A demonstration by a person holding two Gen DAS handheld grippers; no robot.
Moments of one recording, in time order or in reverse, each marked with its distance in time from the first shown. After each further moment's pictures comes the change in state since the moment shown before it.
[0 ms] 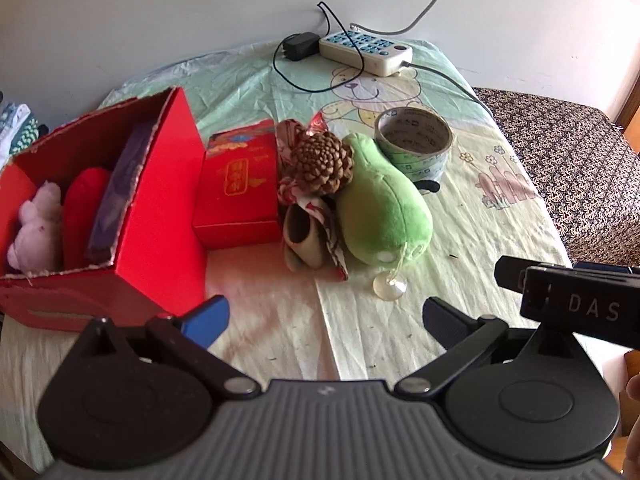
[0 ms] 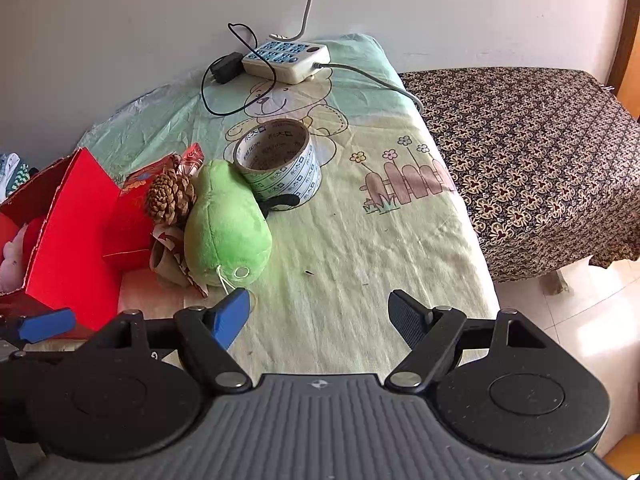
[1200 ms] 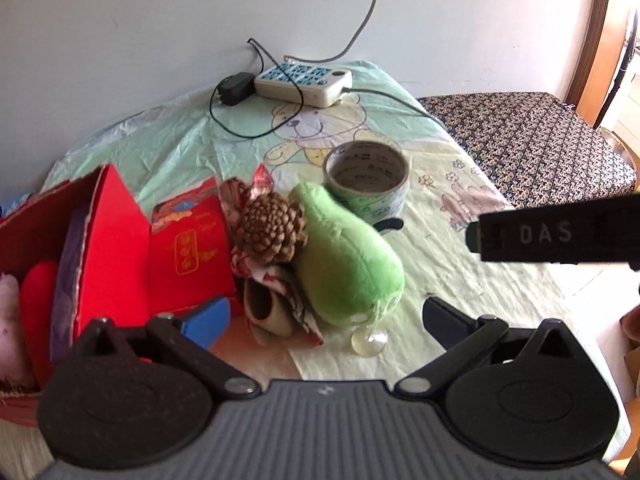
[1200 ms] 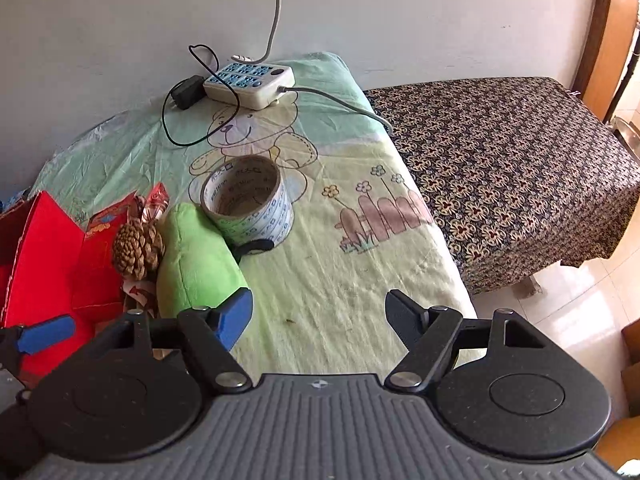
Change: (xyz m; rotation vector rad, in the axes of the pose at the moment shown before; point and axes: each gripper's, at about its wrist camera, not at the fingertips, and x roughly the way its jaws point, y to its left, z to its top) left arm 0.018 -0.016 0.038 0.182 -0.105 -0.124; right arm 0.015 0.005 0.043 0.049 -0.026 -0.103
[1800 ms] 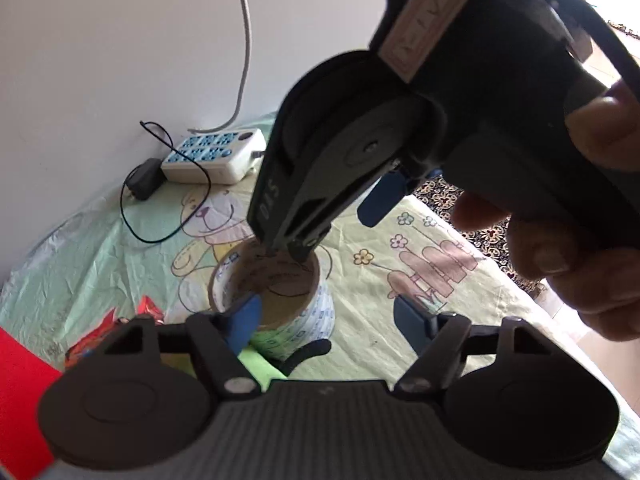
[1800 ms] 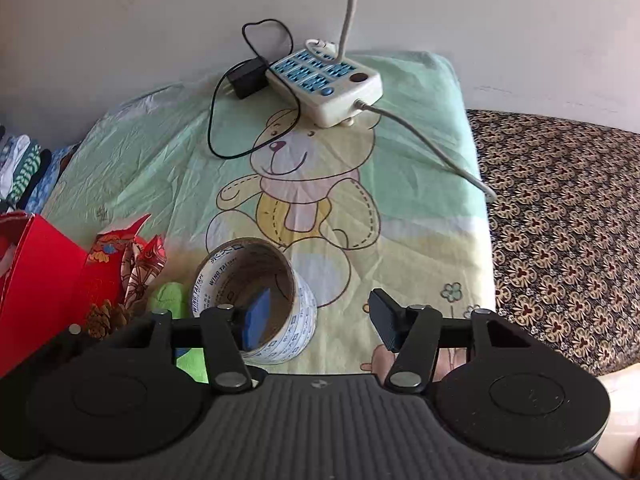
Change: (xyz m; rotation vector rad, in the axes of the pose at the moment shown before) left arm 0.087 -0.064 0.053 0.216 -0.119 -0.029; right arm 0.103 -0.006 0.106 -0.250 0.139 0.261
